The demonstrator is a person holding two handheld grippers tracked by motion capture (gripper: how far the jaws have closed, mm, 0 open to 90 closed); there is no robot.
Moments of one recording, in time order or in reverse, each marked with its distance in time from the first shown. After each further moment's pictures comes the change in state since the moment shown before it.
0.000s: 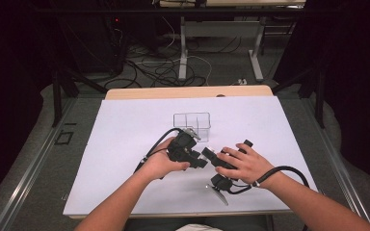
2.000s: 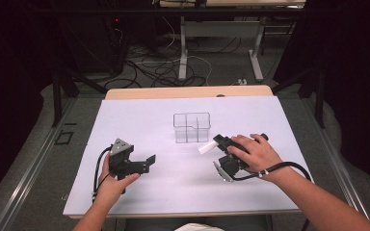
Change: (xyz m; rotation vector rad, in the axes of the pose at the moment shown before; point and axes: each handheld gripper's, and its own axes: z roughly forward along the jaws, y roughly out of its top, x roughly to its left) left arm 0.049 -0.148 -0.074 -0.483 0.441 -0.274; right arm -0.008 -0.042 -0.004 0.070 0.070 0.364
